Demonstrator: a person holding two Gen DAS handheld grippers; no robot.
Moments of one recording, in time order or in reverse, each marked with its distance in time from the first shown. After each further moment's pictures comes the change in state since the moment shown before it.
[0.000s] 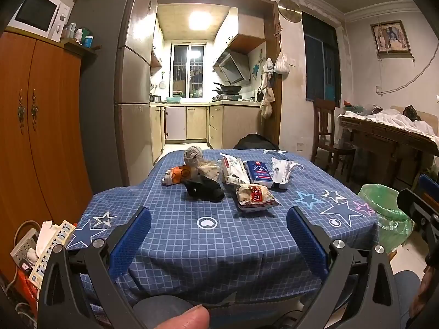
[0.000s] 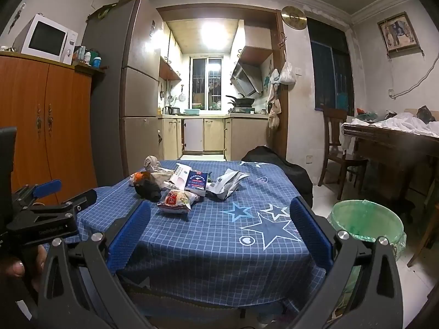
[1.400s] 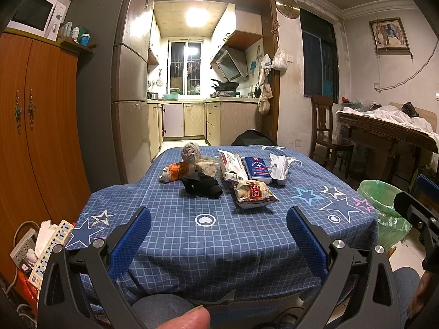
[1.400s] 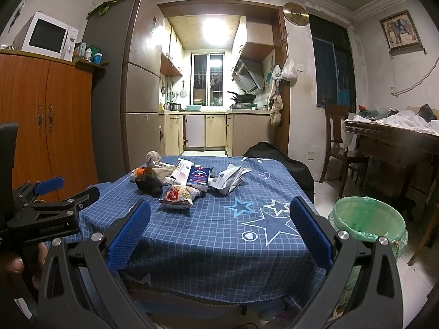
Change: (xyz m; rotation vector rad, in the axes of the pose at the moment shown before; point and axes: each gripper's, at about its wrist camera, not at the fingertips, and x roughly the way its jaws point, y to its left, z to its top) left arm 0.003 -0.005 -0.003 0.011 0.017 -0.010; right arm 0.004 0.006 -0.004 -0.005 0.022 0.007
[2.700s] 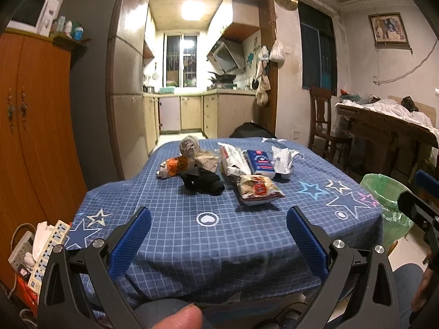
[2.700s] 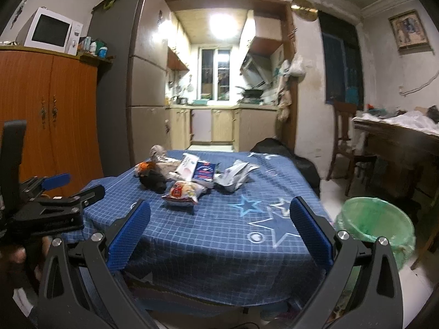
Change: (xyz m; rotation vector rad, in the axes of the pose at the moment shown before) left arm 0.034 0.020 0.005 0.001 0.068 -0.029; right arm 0.029 0.002 0.006 -0.013 0.056 0.072
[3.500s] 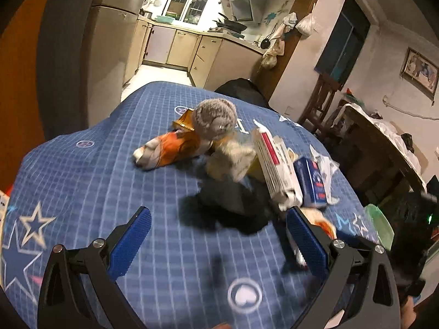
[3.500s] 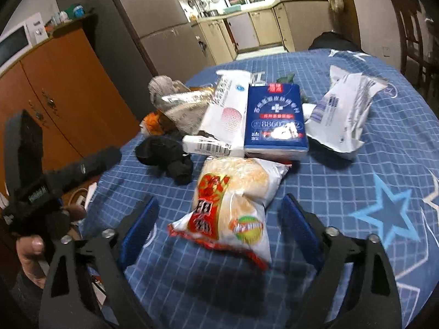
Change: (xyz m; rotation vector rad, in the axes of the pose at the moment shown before) left arm 0.209 0.097 0.054 -0.265 0.306 -0.199; right arm 0.259 0.023 0.006 0.208 0.538 0.321
